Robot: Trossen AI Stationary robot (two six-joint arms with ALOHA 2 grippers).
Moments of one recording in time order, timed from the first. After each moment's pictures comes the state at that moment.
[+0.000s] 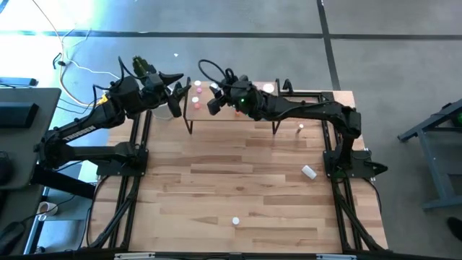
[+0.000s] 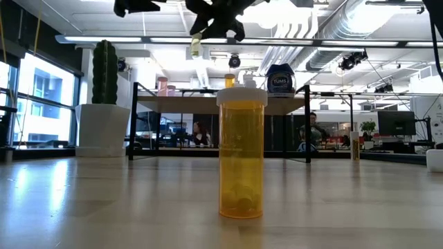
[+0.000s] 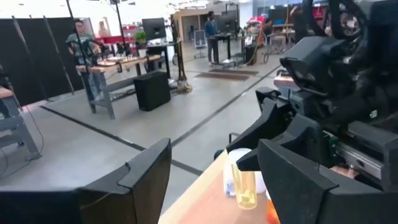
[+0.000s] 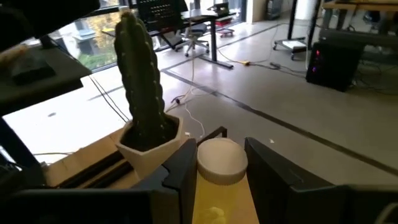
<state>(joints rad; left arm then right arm) 0.60 0.85 0.93 -0.11 -0.14 0.08 -0.19 1.87 1.71 -0.08 0.51 0.22</state>
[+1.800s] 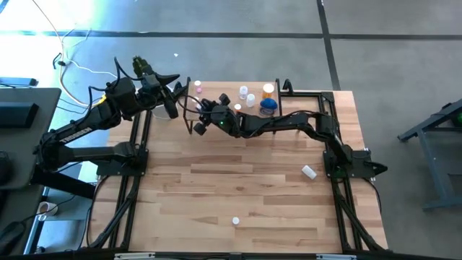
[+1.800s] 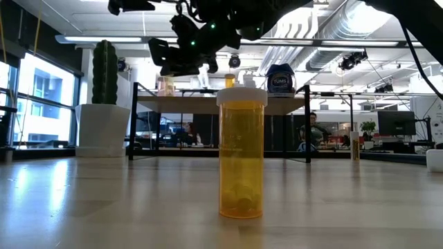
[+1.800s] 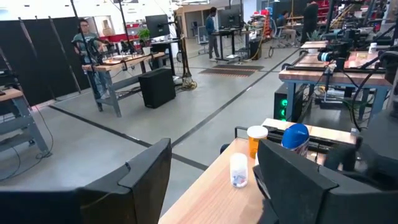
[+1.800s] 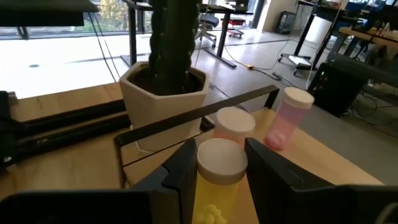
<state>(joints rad) 0.59 0.80 0.93 -0.17 -0.16 0.11 -0.13 2.16 1.71 0.19 0.54 -0.01</state>
